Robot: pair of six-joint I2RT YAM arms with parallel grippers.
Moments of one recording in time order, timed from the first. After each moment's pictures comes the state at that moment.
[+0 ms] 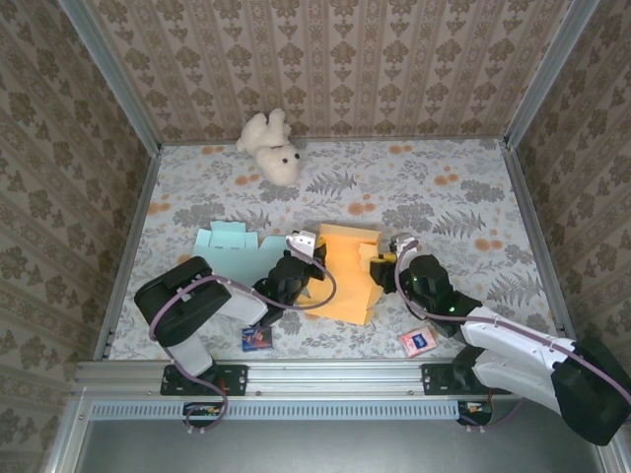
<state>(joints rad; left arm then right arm) -0.97 1.68 0.46 1.02 -0.42 -0.22 0.64 0.99 0.30 0.29 0.11 0.31</state>
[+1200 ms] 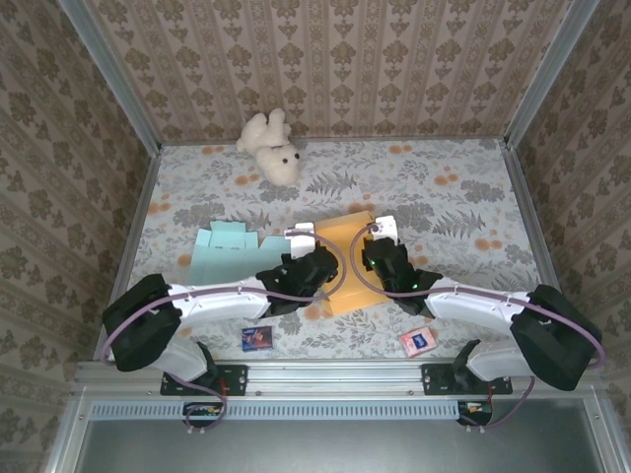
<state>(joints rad) -1.11 1.46 0.76 0.02 -0.82 -0.72 0.77 1.32 0.57 0.23 0.62 0.26</state>
